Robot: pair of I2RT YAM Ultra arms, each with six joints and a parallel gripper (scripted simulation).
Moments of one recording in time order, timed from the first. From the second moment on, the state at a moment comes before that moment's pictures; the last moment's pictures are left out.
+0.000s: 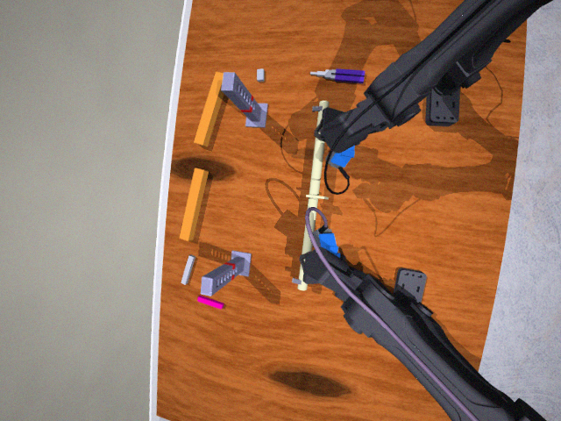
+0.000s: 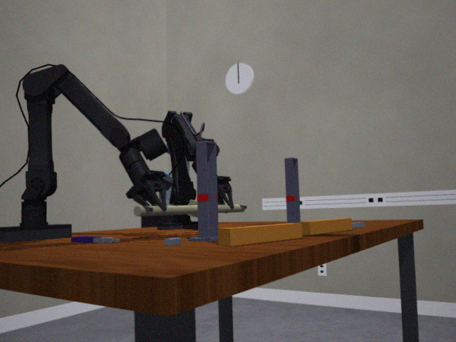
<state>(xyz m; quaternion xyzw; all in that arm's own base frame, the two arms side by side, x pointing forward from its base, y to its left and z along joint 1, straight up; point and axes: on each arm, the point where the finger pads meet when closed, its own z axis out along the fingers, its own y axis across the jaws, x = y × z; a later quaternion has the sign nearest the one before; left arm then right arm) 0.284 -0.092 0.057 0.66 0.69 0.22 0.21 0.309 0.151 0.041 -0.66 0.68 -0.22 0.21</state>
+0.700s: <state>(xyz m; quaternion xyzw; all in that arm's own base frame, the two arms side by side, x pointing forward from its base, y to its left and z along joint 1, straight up) 0.325 -0.091 0.069 0.63 0.66 0.30 0.29 0.350 0.148 0.058 -0.63 0.65 -0.31 0.29</state>
